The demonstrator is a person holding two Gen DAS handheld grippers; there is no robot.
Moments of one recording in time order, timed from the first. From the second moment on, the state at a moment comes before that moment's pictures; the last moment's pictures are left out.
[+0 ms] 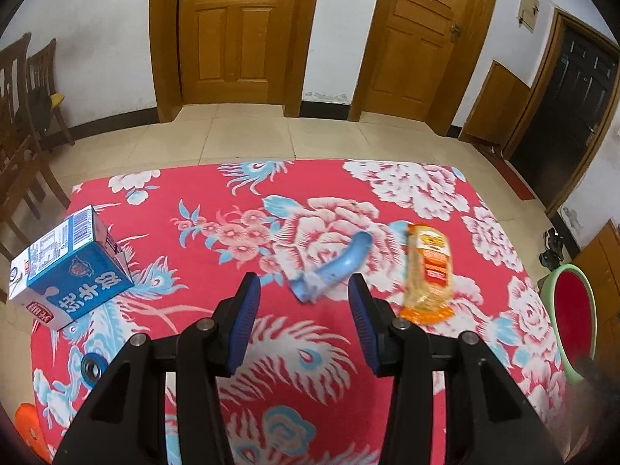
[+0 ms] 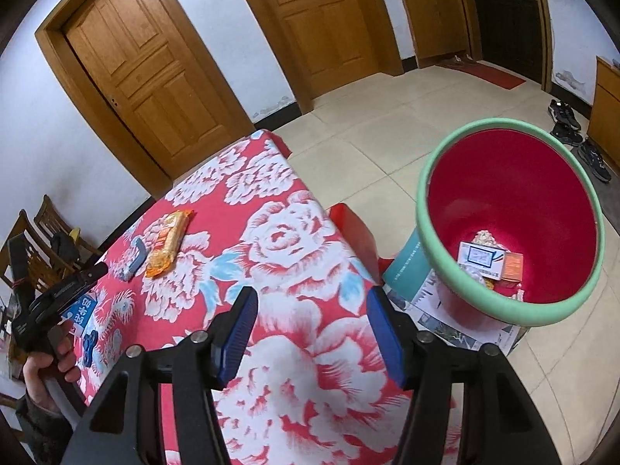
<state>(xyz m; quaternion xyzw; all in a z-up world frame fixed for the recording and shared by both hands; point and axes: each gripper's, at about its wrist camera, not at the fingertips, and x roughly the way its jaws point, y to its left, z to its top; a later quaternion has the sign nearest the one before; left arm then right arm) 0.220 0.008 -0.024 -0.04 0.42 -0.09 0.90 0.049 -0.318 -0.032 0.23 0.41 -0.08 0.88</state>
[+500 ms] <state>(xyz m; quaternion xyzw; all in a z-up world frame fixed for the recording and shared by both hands) 0.241 -0.018 -0.048 0.02 0.46 -0.13 0.88 0.063 -0.308 -0.037 0.23 0.42 -0.06 0.88</state>
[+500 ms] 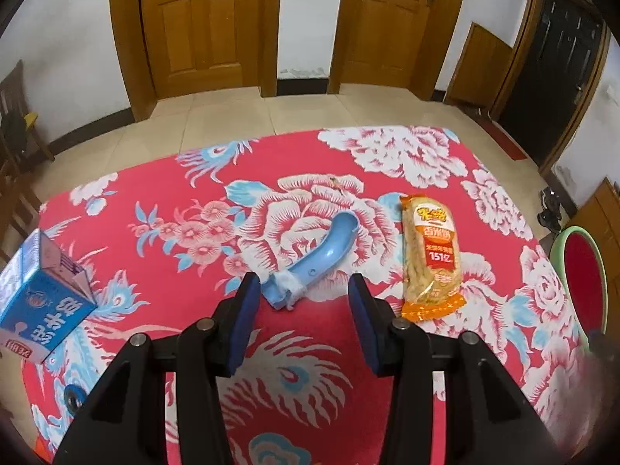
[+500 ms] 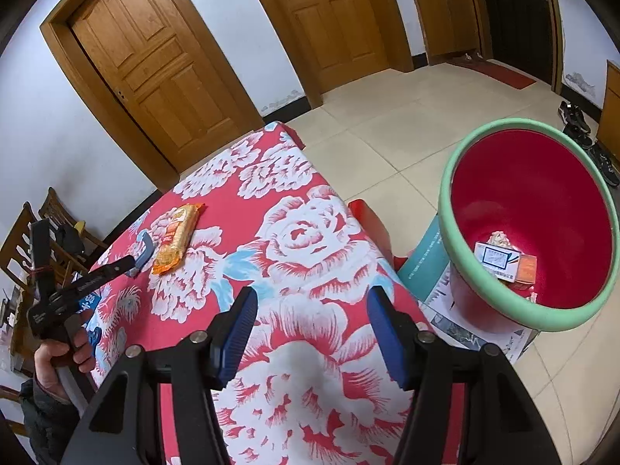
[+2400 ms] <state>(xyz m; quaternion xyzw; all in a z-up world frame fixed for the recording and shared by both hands) 0.281 -0.022 -0.062 -0.07 0.46 -0.08 0.88 0.083 -0.294 -0.032 0.23 0.41 -0.02 0.88</state>
